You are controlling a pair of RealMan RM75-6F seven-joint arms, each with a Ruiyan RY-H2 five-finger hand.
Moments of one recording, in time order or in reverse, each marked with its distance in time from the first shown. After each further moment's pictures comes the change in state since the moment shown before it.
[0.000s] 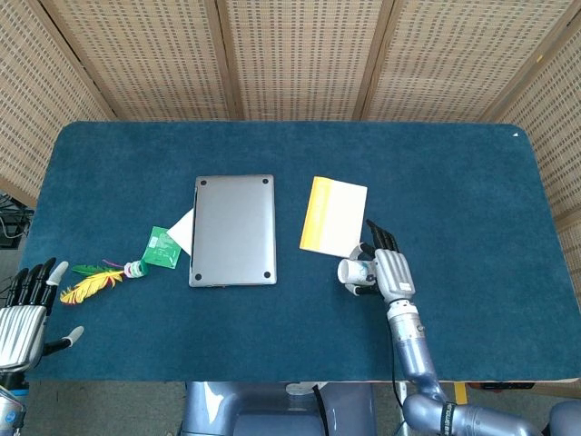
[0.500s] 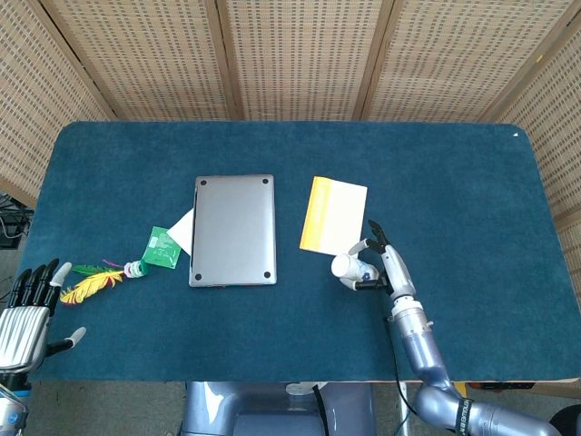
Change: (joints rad) left arm 0.000 -0.006 0.004 0.000 0.008 0.001 0.010; right arm -0.026 0.069 0.072 -0.060 0.056 -0.164 0.392
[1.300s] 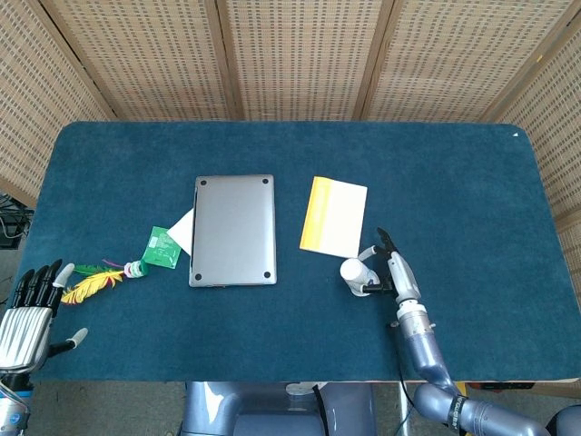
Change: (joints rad) left arm 0.000 -0.005 0.004 0.000 0.007 -0.001 0.012; right arm -0.005 -0.069 -0.054 0.207 -0.018 -0.025 0.049
